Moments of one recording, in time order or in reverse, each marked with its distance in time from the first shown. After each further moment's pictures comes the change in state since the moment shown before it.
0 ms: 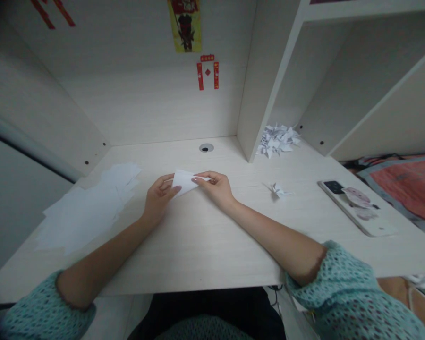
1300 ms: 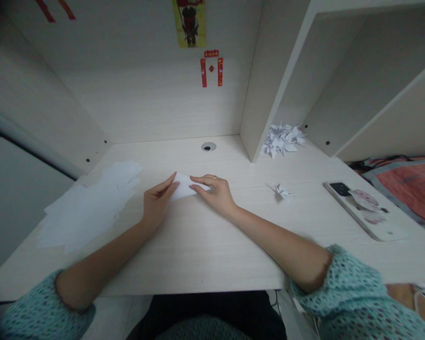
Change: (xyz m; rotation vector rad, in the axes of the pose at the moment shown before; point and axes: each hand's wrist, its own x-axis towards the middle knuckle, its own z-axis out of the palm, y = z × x) left_hand -0.007 -0.001 0.002 0.190 0.204 0.021; right_hand -0.014 -0.009 0.005 -0.316 -0.072 -0.343
